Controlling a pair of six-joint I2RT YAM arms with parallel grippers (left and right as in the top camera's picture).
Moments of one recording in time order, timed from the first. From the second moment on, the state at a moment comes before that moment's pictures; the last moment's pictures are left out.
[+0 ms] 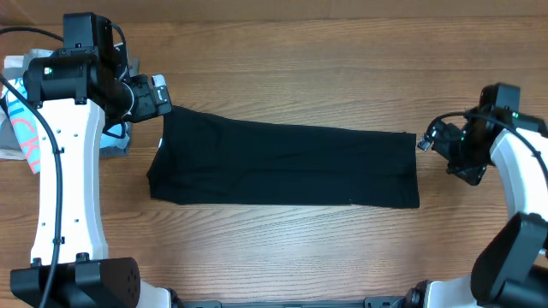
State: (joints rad) left arm 0.08 1.67 1.83 -1.36 0.05 -0.22; right arm -0.31 1.65 1.18 -0.93 -0.16 0.33
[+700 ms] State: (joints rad) left arm 0.08 1.67 1.83 -1.36 0.06 -0.21; right arm -0.35 1.82 1.10 -0.83 -0.38 0.15
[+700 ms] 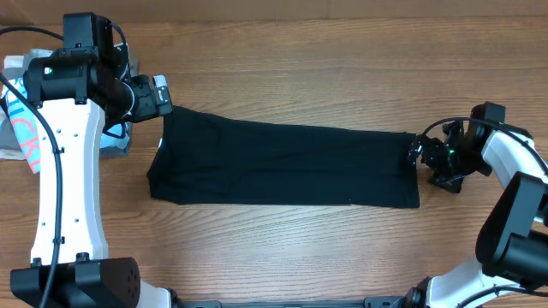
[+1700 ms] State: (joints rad) left arm 0.08 1.67 1.83 -1.36 0.06 -0.21; right arm -0.31 1.81 0.99 -0.67 -0.53 0.14
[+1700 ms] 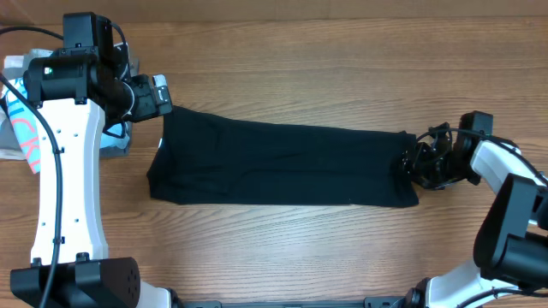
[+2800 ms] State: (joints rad) left arm 0.08 1.67 1.83 -1.36 0.06 -0.21; right arm -0.28 1.80 1.27 -0.95 -0.15 0.44
